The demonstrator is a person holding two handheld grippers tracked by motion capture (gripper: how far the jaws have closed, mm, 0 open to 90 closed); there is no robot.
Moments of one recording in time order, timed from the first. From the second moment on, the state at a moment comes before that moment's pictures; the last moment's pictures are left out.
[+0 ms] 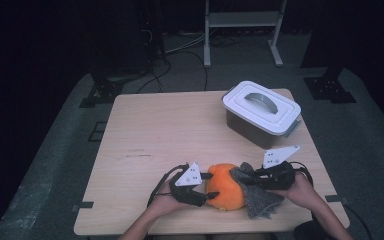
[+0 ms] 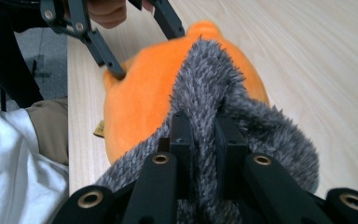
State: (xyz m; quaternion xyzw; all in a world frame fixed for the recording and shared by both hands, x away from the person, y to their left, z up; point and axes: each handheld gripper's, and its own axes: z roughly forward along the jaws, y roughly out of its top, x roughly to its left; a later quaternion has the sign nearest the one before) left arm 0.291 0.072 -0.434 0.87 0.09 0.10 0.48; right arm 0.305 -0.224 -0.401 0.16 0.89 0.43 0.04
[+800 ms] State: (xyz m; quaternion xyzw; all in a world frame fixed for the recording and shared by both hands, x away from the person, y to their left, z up) left arm 0.283 0.065 -0.429 0.87 0.08 0.12 0.48; right arm 0.312 -0.188 -0.382 0.13 0.88 0.45 0.05
